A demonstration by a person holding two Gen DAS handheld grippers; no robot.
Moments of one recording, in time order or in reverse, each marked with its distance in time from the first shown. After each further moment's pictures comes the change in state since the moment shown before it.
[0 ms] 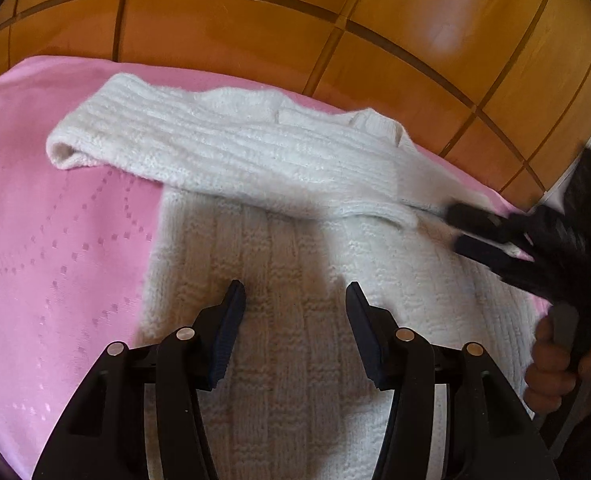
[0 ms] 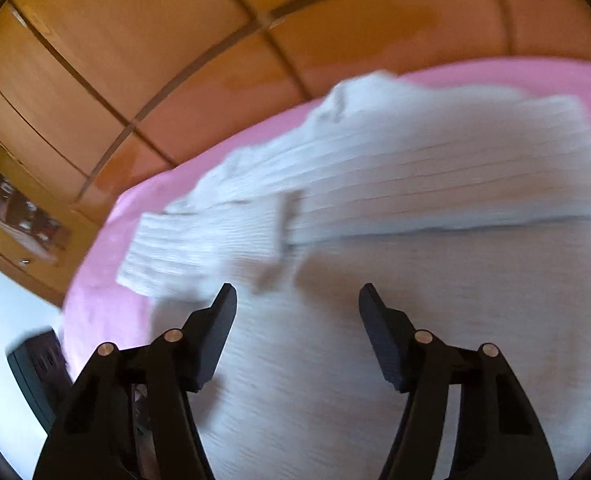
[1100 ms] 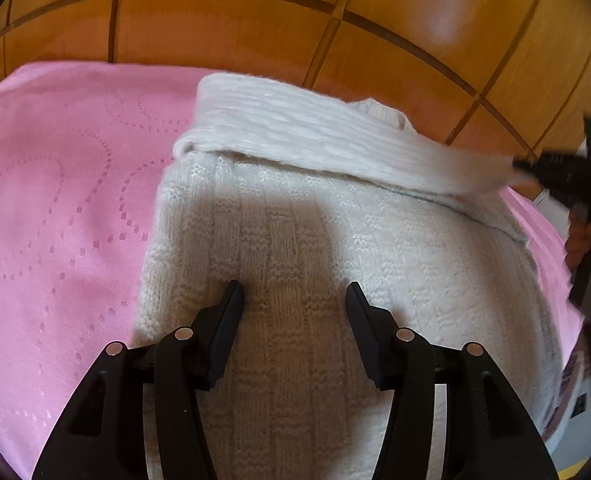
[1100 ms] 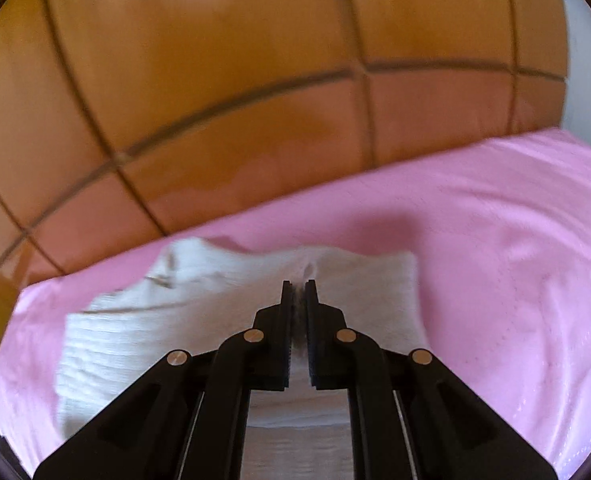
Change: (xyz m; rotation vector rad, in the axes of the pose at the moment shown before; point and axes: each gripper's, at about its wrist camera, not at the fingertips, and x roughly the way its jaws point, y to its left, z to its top) left arm 0.007 -0.005 0.001 0.006 0.033 0.015; right arm -0.101 -0.114 0.079 0.095 -0.318 -0.451
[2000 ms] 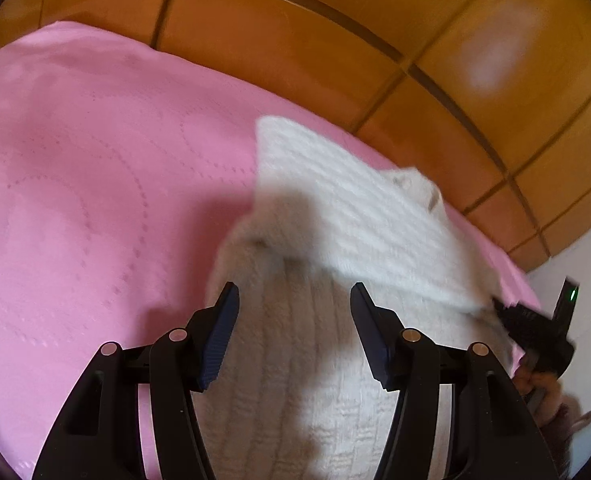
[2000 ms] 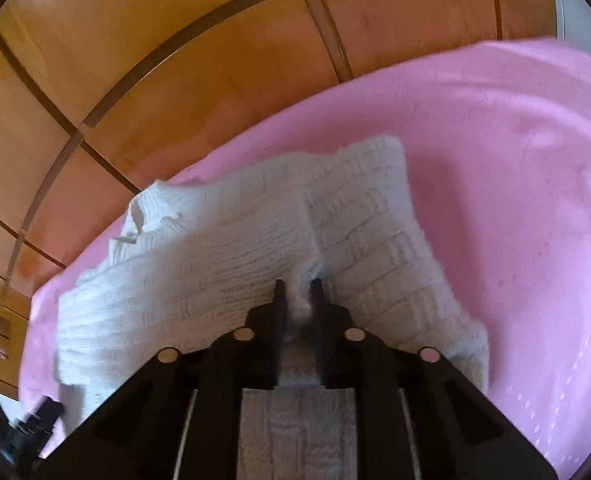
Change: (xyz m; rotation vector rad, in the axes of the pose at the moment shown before) left arm -0.001 0.050 0.062 -0.231 -0.041 -0.023; right arm 0.028 -0.025 -0.037 0.103 0.117 0.059
